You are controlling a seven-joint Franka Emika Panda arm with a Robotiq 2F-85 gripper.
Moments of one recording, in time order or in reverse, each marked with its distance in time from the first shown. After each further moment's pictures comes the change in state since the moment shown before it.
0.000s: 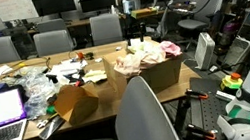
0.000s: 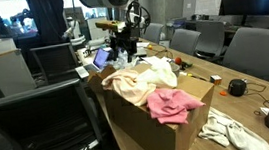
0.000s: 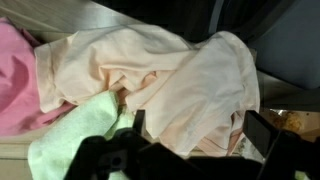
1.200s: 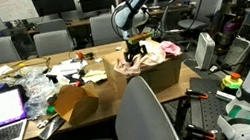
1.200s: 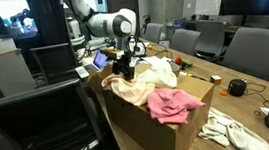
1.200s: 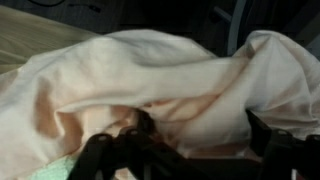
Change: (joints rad) arm 0.014 0.242 0.013 0.029 0.011 0.031 0.103
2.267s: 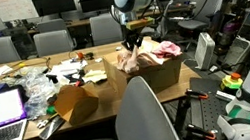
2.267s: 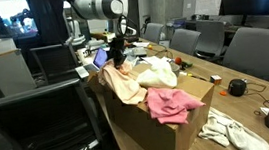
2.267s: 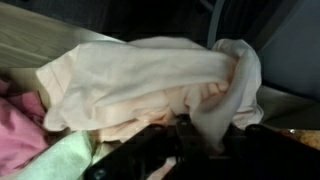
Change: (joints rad) arm 0.041 -0.196 0.001 -0.059 -0.002 -0.029 0.026
